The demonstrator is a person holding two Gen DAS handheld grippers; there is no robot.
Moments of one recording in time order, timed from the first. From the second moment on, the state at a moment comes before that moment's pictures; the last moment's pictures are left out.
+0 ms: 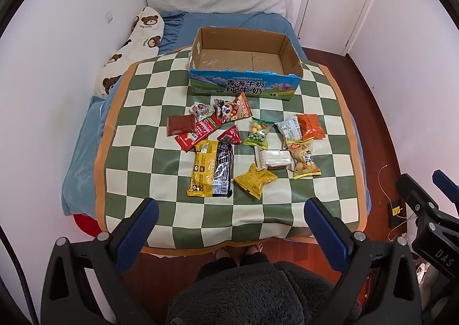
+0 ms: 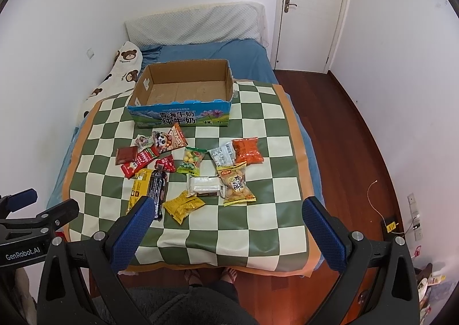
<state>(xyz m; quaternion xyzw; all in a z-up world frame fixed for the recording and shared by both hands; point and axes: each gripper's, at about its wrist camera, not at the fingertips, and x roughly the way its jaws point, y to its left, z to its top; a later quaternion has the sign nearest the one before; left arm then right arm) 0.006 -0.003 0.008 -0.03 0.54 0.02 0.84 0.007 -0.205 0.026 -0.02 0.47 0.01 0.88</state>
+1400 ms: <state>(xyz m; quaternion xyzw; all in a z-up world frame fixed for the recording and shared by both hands) 0.001 -0.002 0.020 -0.02 0.53 0.02 0.85 0.002 -0.198 0.032 -0.02 0.47 0.01 0.88</state>
